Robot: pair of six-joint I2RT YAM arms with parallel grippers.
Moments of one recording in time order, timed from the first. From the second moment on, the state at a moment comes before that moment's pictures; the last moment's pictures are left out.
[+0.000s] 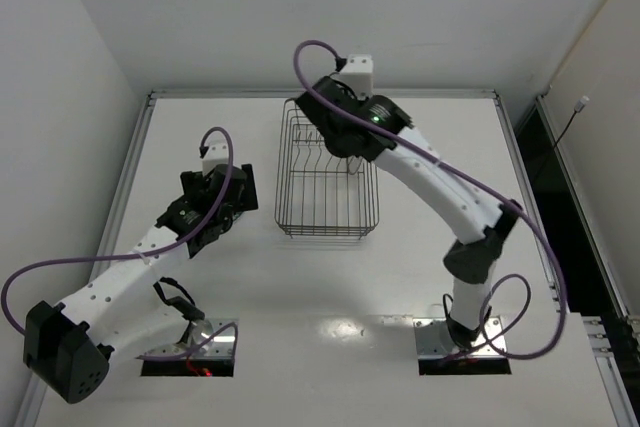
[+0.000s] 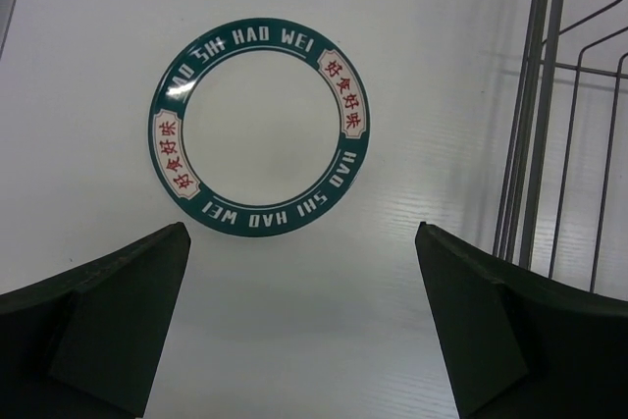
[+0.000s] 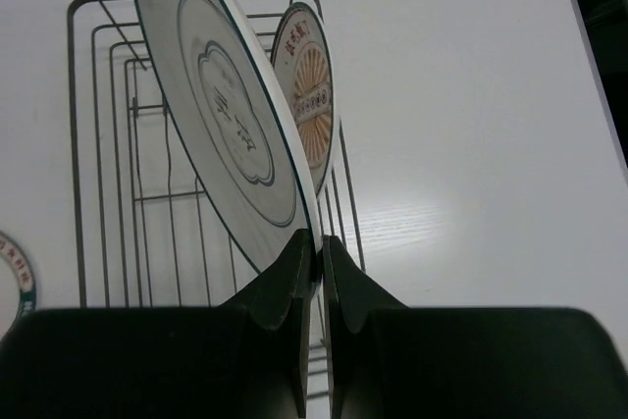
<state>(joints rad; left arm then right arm) -0.54 1.00 0.80 -0.49 -0.63 -0.44 0.86 1.83 2.14 -1.20 0.92 0.66</state>
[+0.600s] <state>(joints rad) -0.54 0.99 0.80 -0.52 -0.71 -0.48 0.67 2.08 2.12 -1.04 0.87 0.57</state>
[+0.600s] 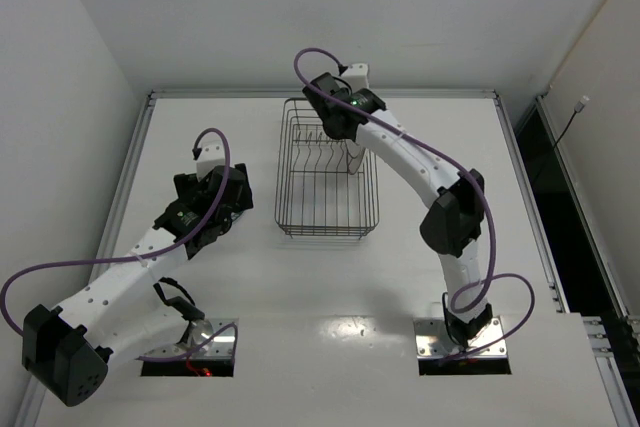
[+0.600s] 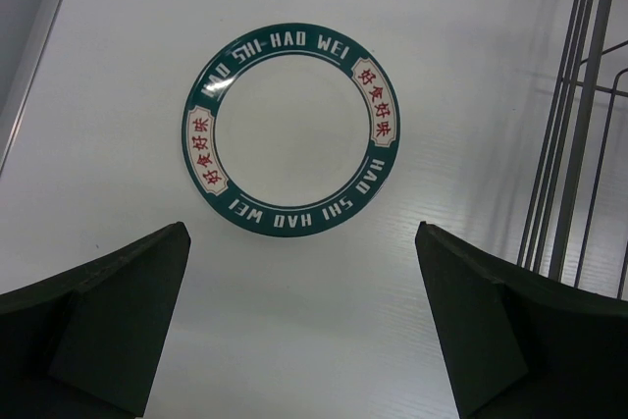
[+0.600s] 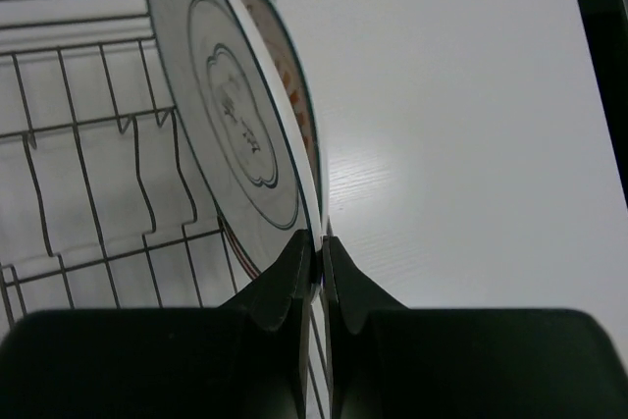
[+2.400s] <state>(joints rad) -0.42 1.92 1.15 -0.56 -0.73 -0.39 0.88 0.71 1.14 -0.60 0.41 0.62</state>
